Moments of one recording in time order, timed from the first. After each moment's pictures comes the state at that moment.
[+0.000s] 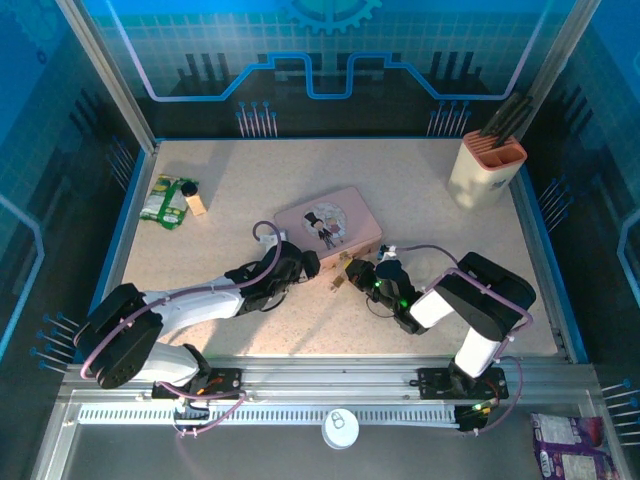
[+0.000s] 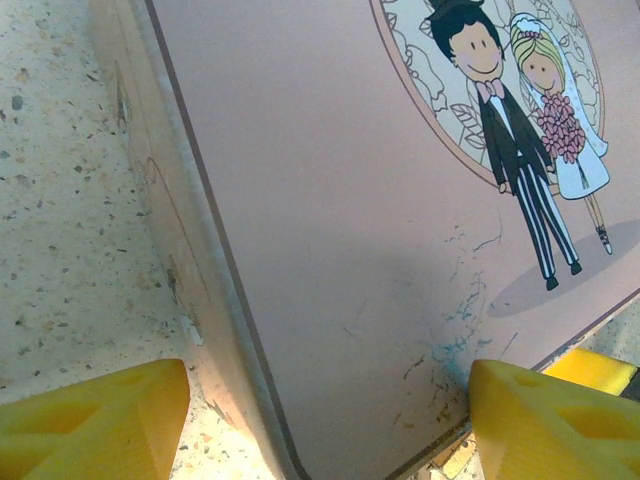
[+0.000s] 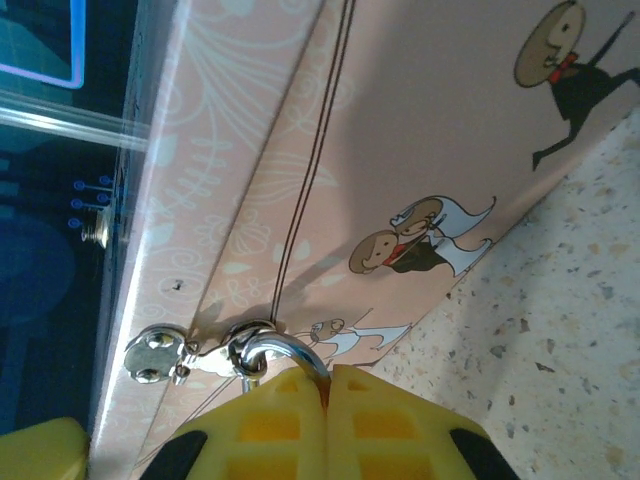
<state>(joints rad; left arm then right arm) -0.75 1.38 0.62 0.00 -0.26 -0.96 0.72 1.72 0.33 0.99 0.09 1.24</state>
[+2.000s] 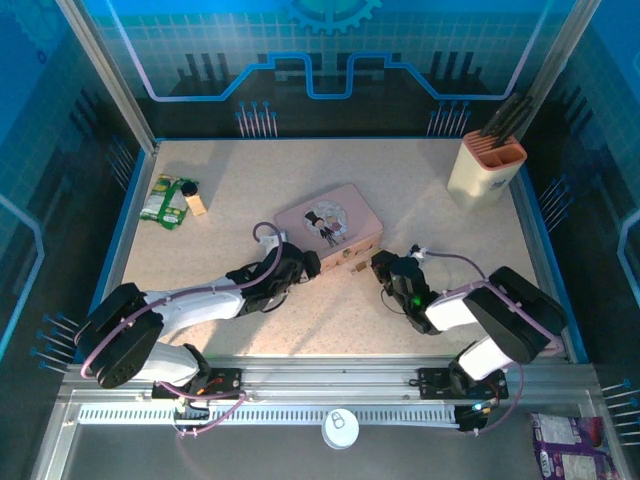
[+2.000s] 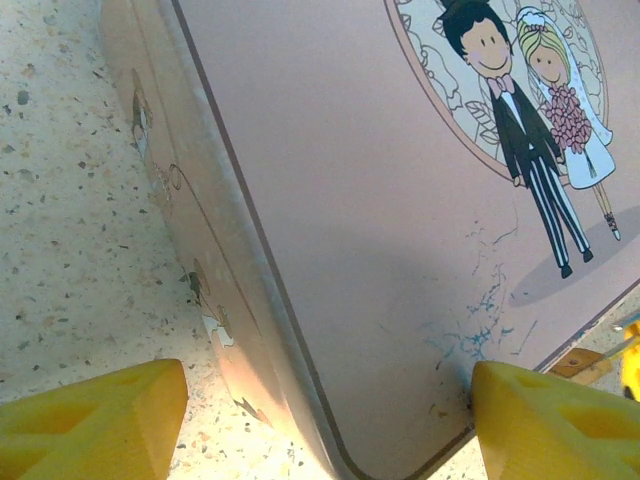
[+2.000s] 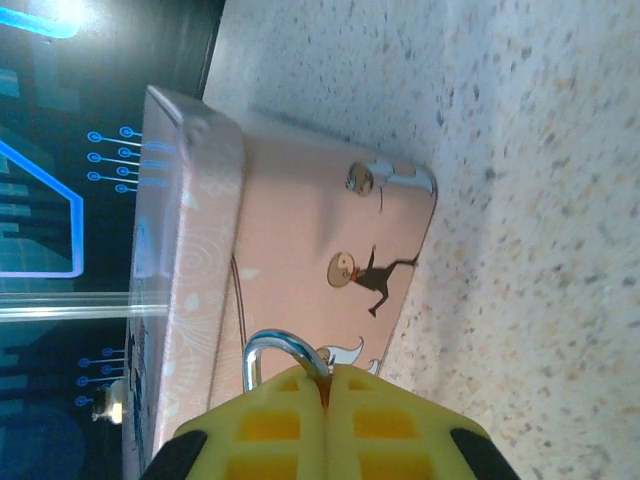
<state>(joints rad) -0.75 1.38 0.62 0.00 -0.28 -0.97 0.62 1.49 0.27 0.80 0.29 1.38</state>
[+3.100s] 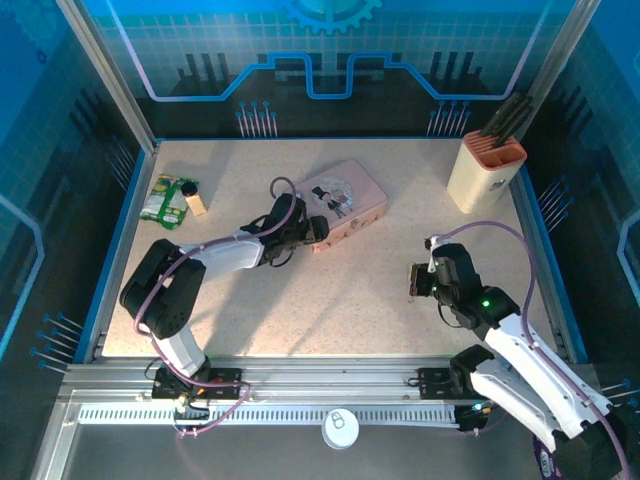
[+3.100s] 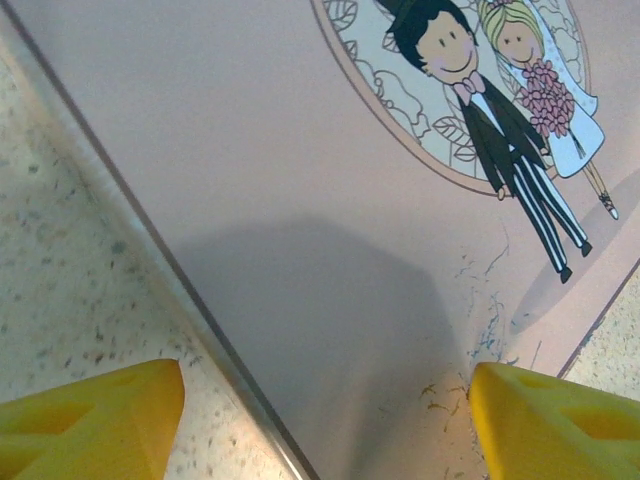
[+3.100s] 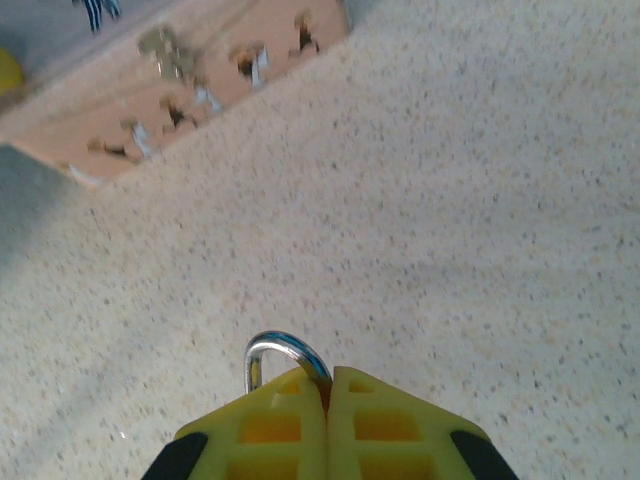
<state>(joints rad) -0.53 1.72 1.00 -0.04 -0.03 -0.68 0.46 0.74 0.57 -0.61 0.09 0.43</state>
